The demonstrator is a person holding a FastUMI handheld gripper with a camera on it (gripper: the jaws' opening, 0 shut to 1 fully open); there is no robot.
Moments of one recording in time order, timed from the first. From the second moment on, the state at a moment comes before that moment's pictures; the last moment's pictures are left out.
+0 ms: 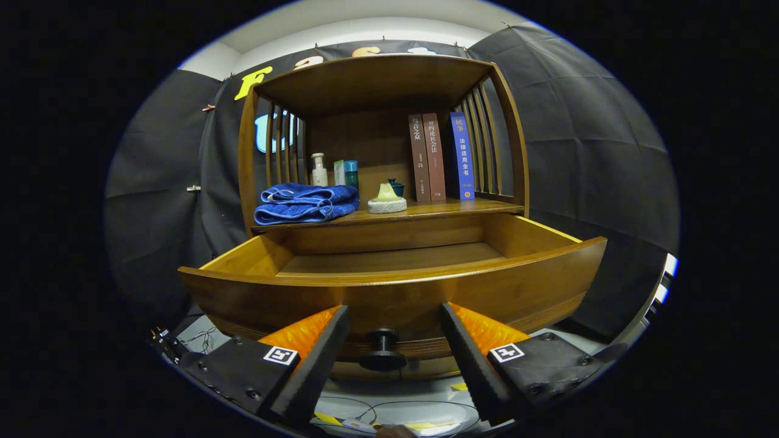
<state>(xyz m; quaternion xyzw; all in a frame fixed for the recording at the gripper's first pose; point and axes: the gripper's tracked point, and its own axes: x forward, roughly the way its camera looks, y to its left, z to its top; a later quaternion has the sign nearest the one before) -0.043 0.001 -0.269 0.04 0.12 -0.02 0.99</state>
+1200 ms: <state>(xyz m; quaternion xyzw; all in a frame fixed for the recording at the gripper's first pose) 0.121 -0.001 -0.273 0.04 0.12 -0.02 0.99</state>
